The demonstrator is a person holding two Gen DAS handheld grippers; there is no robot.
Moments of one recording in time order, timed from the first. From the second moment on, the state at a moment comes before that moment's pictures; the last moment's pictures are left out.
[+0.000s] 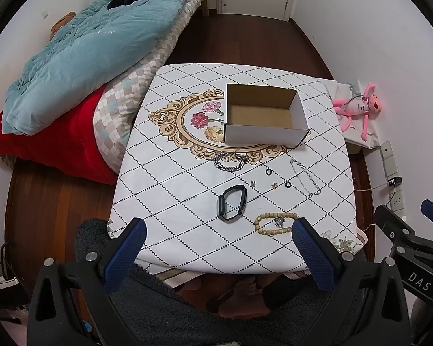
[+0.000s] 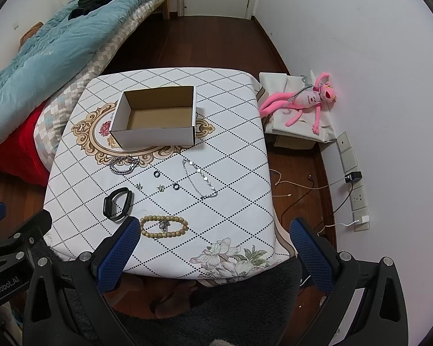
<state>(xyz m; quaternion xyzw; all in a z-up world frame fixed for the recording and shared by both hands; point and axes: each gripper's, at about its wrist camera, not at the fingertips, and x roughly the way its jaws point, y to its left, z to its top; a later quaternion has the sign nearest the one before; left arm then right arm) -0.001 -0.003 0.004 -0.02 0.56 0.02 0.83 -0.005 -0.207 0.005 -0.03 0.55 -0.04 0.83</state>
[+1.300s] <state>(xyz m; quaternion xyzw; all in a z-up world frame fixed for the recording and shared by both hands) -0.001 -0.010 0.017 -0.02 0.56 0.01 0.83 -0.009 -0.208 0.018 -0.03 0.54 -0.04 0.84</state>
